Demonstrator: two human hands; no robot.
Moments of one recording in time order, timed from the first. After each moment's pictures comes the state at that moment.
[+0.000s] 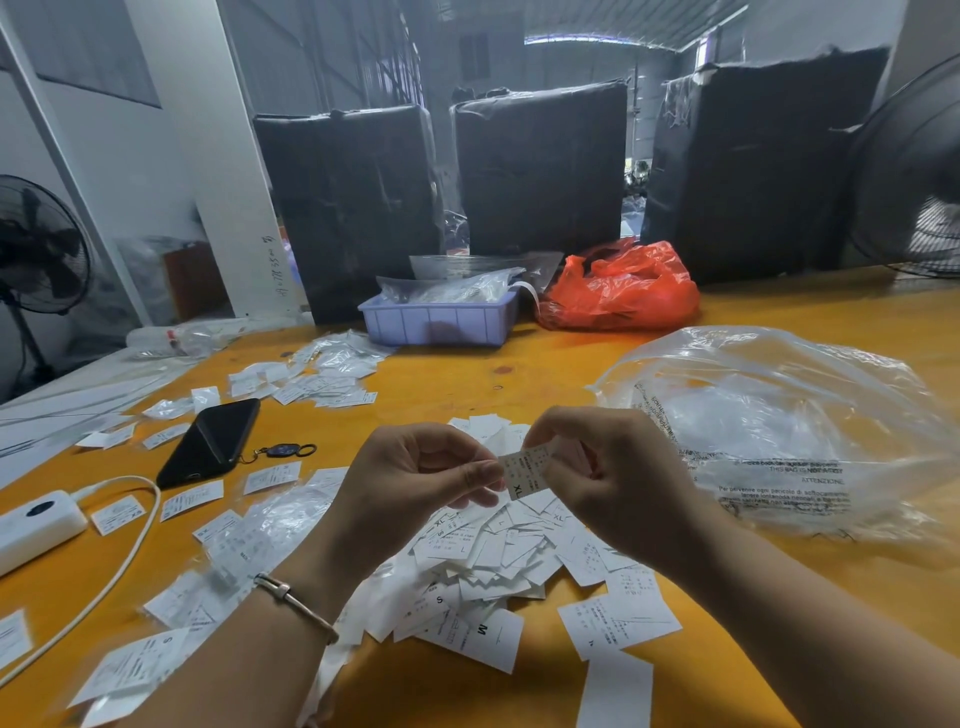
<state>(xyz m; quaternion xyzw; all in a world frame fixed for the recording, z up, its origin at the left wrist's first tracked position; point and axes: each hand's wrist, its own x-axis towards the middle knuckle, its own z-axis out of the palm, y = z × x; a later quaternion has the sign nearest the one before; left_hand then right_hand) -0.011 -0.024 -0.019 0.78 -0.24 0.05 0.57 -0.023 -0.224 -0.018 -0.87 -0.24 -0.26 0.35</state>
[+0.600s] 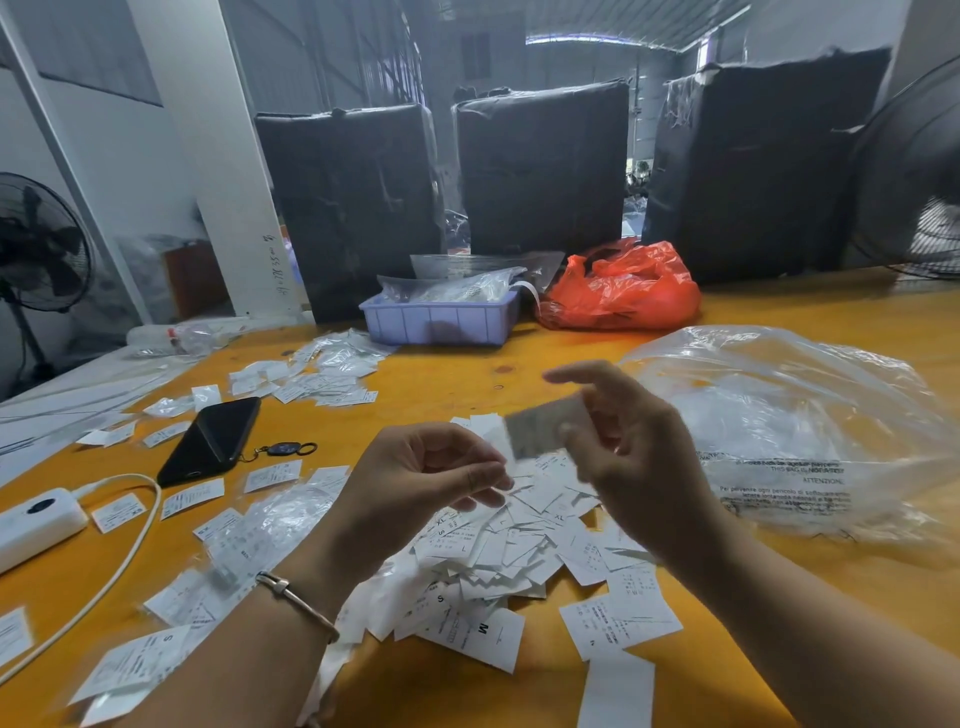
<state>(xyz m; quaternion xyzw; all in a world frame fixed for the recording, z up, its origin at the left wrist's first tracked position) -0.011 -0.023 -0.018 0.77 -0.22 0.01 0.60 -0.019 -0.225 -0.020 -0.78 -0.21 -0.31 0.51</state>
